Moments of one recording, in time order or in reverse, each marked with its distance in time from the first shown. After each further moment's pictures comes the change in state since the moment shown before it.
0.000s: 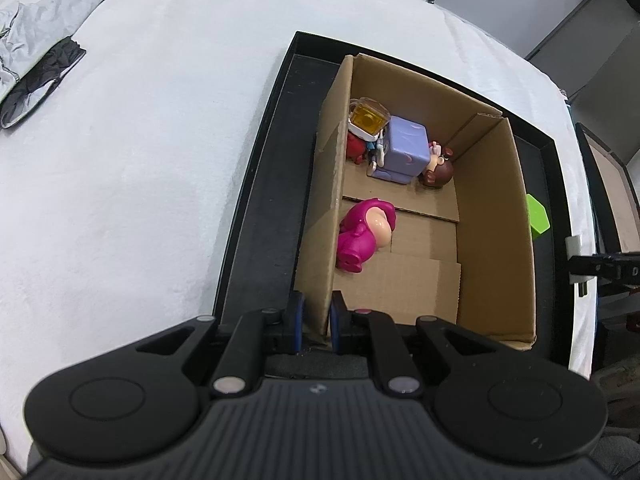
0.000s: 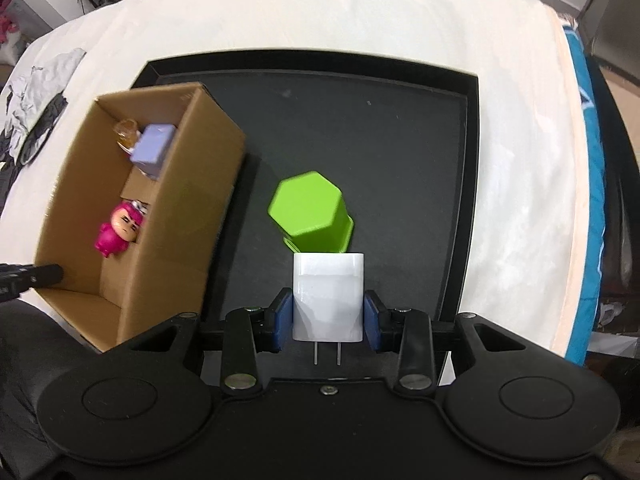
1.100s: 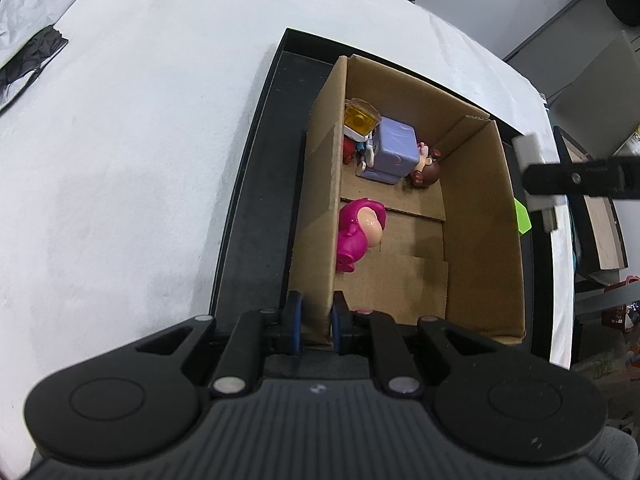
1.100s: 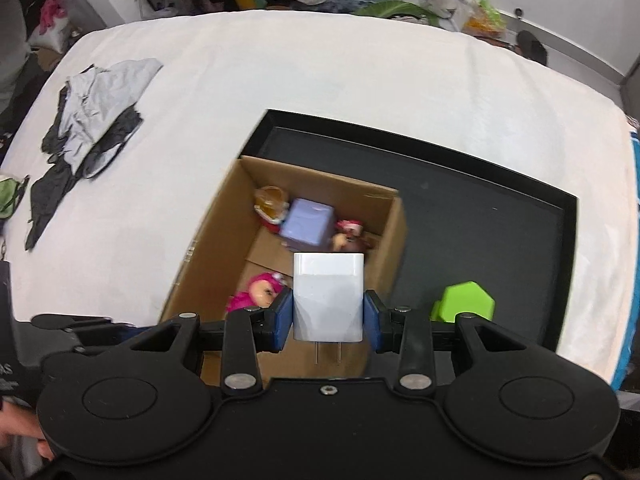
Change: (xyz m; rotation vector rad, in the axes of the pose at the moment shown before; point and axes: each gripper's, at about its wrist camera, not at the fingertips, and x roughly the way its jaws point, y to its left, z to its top) left arm 0.001 0.018 0.002 0.000 0.012 -0.100; right arm -0.033 0.132 0.060 -0.121 -0.074 0.058
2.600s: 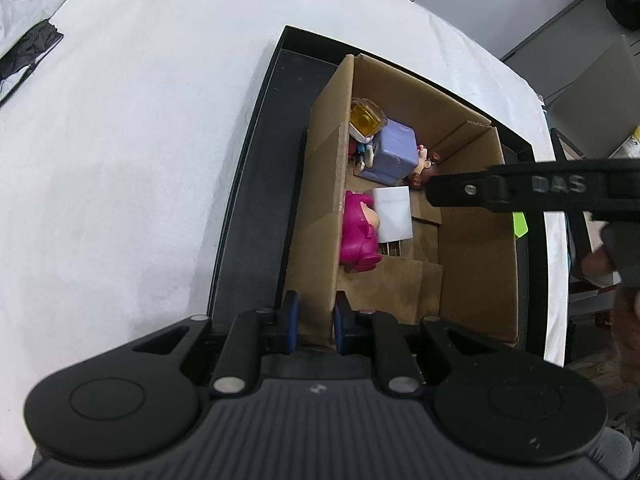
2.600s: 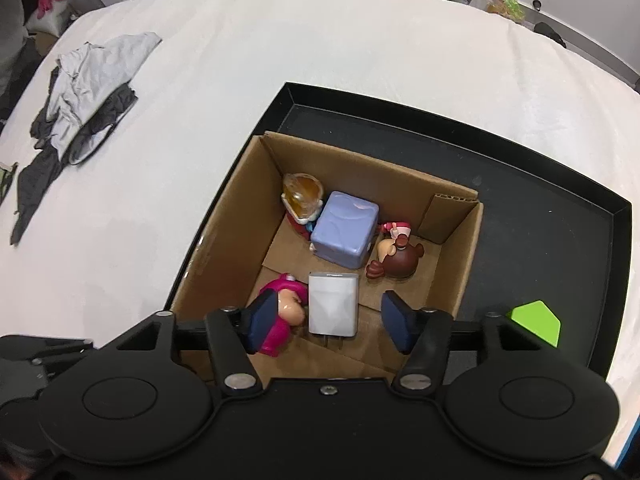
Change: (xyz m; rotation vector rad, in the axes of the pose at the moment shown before) left arm -0.001 0.005 0.004 -0.012 0.014 -0.020; right arm 0.058 0.027 0.008 -0.009 0.039 -0.001
